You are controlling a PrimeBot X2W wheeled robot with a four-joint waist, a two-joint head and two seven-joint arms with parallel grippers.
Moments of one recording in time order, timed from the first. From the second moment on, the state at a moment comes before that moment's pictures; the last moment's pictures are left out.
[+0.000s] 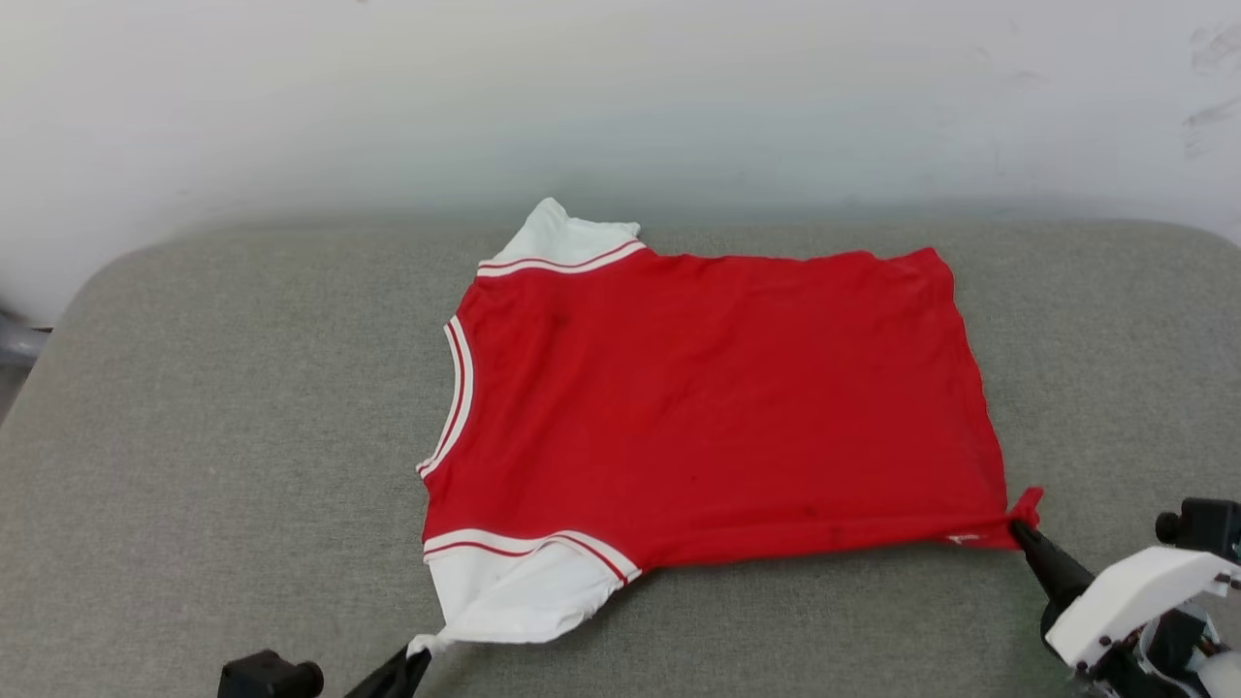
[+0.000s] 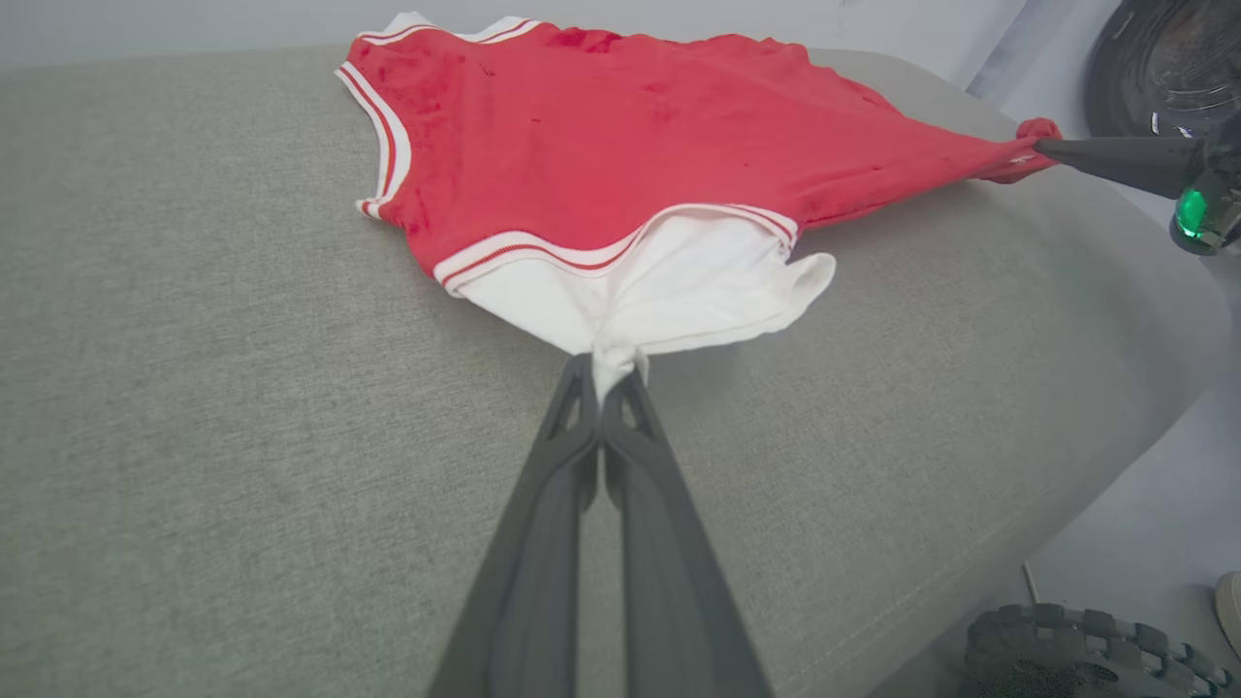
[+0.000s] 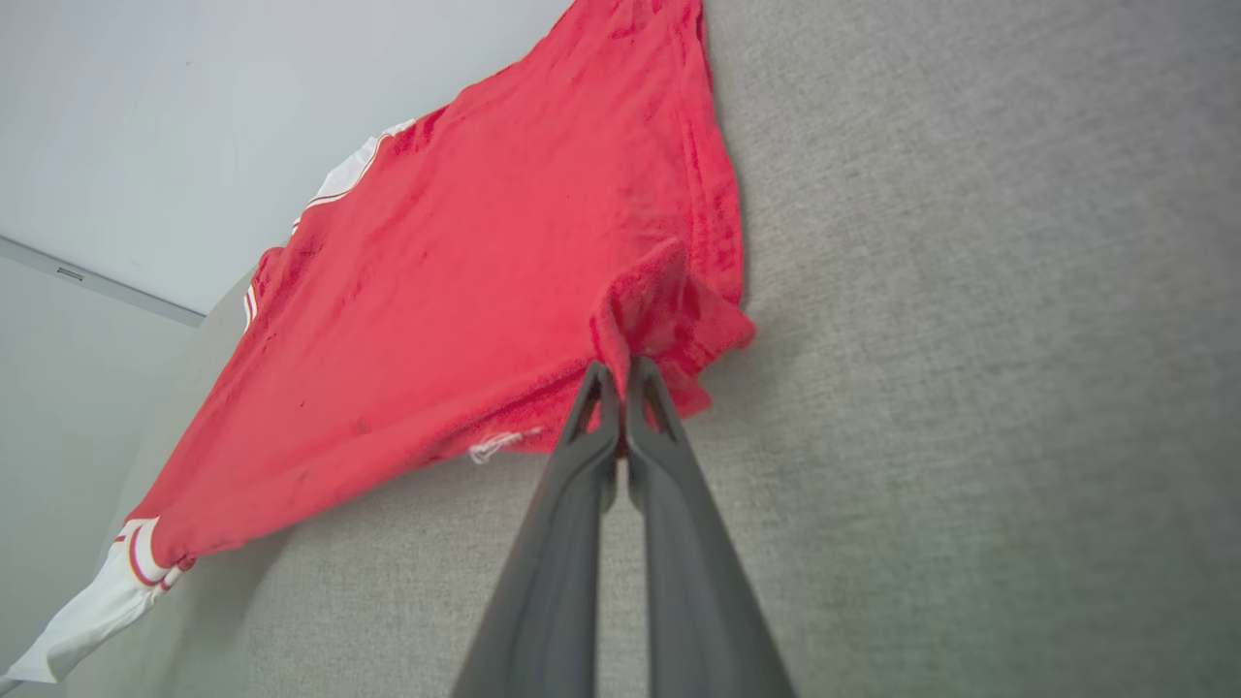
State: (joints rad) left arm 0.04 0.68 -0.61 0.03 -0.75 -0.04 -0.21; right arm -0.24 -0.39 0.26 0.58 1.03 0.13 0.07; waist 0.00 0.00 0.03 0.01
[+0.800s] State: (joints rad) left arm 0.13 0.73 -0.60 -0.10 -0.76 -0.05 -0.23; right arm 0.08 -0.48 0.13 0.18 1.01 0.13 0.29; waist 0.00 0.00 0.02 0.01
